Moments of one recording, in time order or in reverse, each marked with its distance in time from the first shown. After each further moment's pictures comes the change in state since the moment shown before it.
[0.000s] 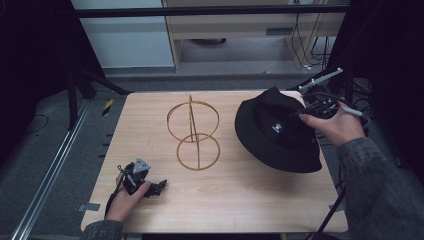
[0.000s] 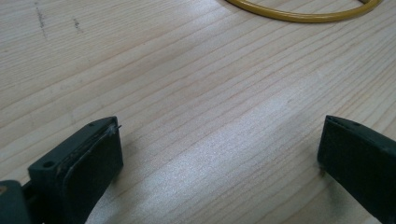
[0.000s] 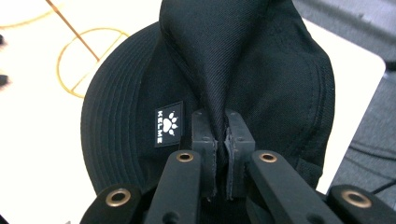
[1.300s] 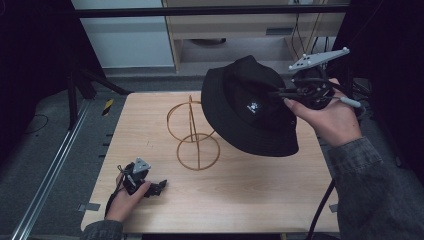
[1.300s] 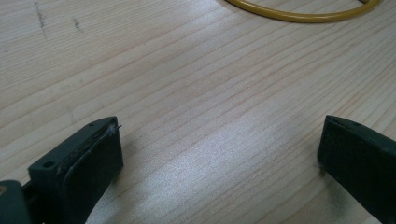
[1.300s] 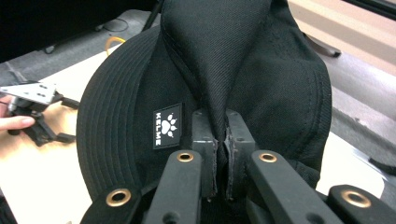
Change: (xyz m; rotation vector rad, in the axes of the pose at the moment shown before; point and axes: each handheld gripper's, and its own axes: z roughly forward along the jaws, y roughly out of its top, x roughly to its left) left arm 0.000 0.000 0.000 0.000 0.000 -0.001; right arm 0.070 0.045 -0.059 -0.305 0.061 -0.164
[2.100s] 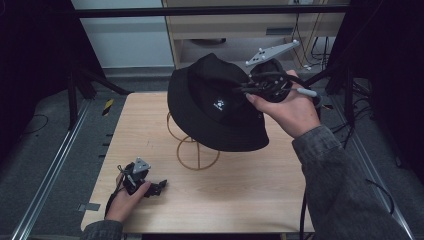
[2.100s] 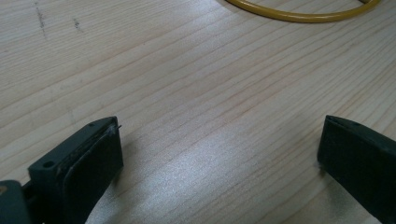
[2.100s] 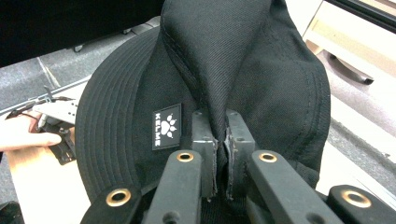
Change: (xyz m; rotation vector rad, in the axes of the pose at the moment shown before) left arm 0.000 0.000 0.000 0.001 0.002 0.001; right arm 0.038 0.041 0.048 -0.019 0.090 -0.082
